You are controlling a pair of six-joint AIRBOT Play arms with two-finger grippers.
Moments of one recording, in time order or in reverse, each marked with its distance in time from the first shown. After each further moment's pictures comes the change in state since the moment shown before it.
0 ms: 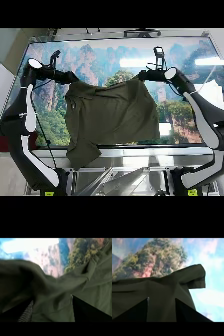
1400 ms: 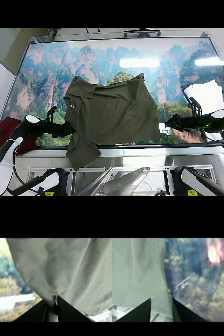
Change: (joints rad) left arm 0.137 0.748 -1.386 0.007 0.273 -0.003; right arm -0.540 0.578 -0.850 0.077 0.589 -0.011
